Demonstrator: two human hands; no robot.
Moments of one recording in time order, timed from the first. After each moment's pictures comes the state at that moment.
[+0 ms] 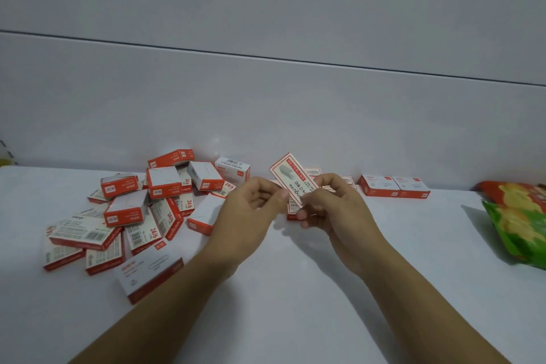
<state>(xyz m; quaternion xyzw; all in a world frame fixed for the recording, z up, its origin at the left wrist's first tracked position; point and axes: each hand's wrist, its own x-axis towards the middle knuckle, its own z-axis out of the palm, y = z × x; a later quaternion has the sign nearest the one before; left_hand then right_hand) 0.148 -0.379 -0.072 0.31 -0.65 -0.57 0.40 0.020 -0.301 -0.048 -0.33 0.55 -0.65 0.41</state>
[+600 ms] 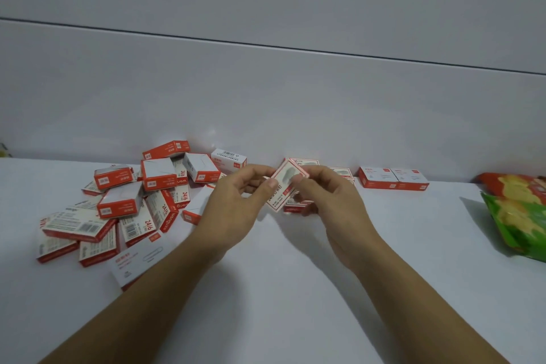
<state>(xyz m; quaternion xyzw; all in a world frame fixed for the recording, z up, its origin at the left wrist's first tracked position) 0.152 -0.391 -0.075 0.29 -0.68 -0.54 0.40 0.027 -0.302 -0.051 -0.36 0.61 -0.62 0.35</state>
